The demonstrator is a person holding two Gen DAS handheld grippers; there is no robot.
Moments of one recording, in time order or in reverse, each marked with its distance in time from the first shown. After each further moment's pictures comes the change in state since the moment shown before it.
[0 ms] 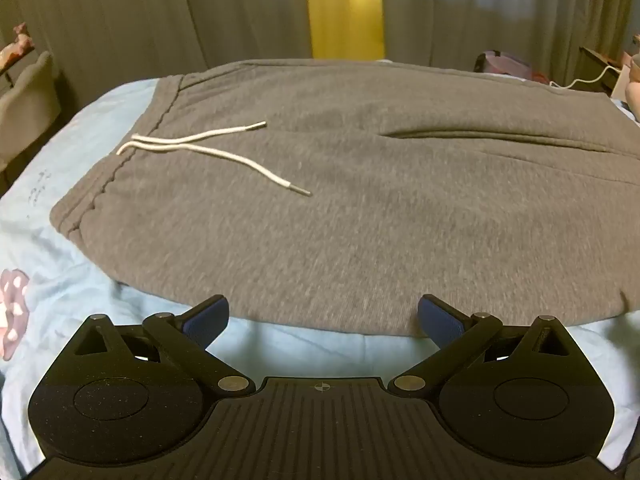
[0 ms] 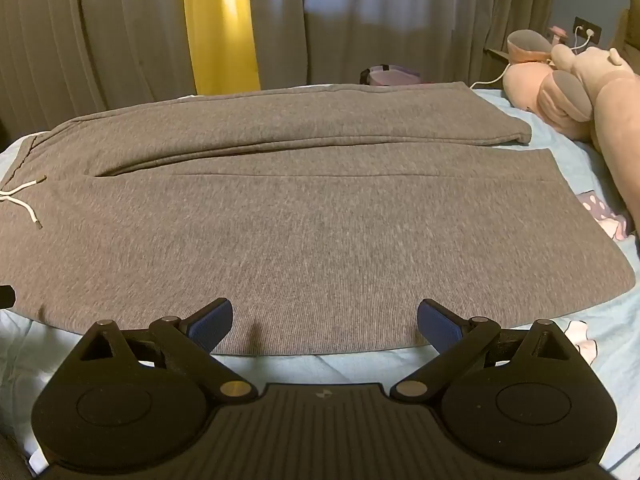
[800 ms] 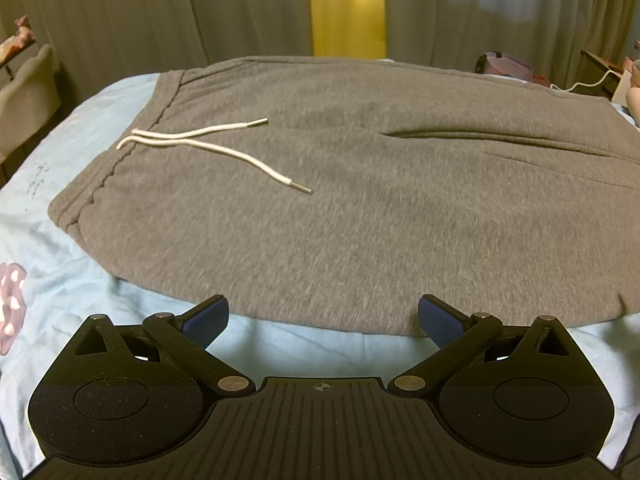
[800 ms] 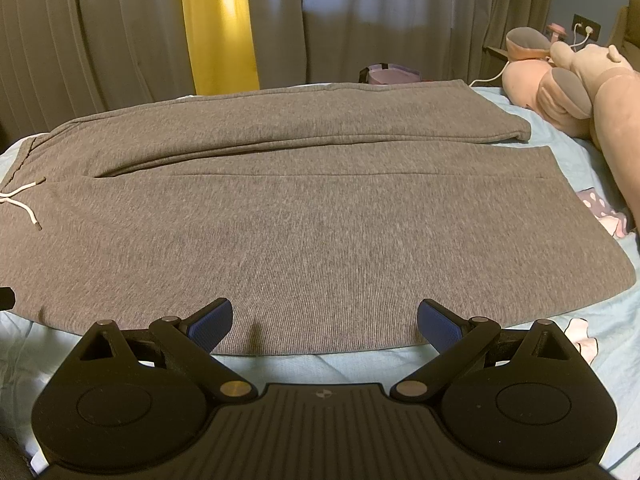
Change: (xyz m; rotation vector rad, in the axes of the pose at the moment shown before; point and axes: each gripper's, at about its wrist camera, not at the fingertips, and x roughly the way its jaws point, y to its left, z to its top) left arm 0.001 0.002 -0.001 -0.019 0.007 -0.011; right arm 0.000 -0.001 0.000 0.004 0.002 0.002
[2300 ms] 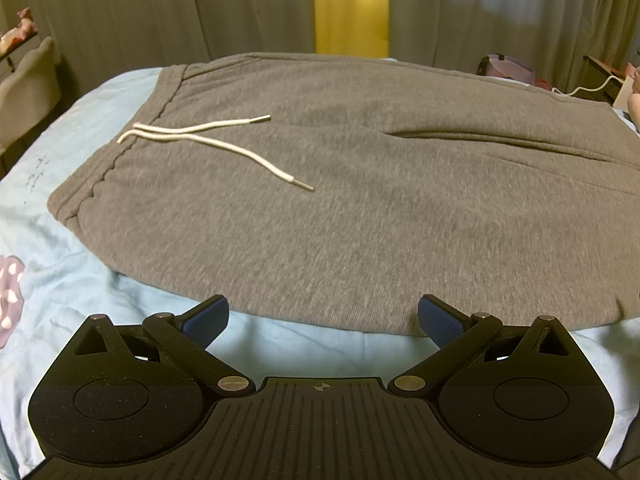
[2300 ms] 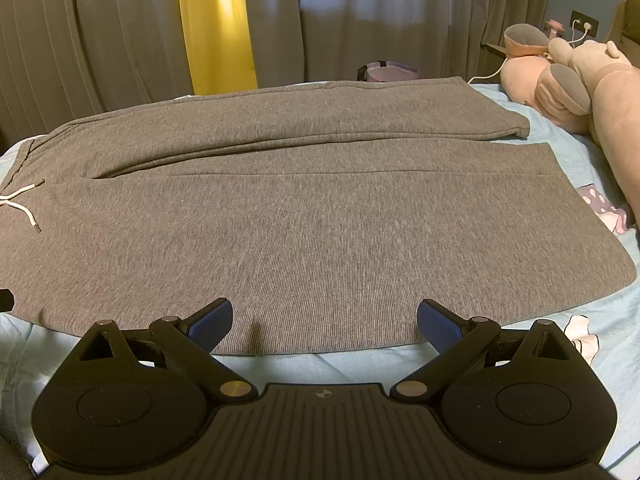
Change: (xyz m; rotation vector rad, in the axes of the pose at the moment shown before) left arm 0.000 0.004 0.000 -0.018 0.008 -0.011; right arm 0.001 -0.001 0.000 0.007 0.004 0.001
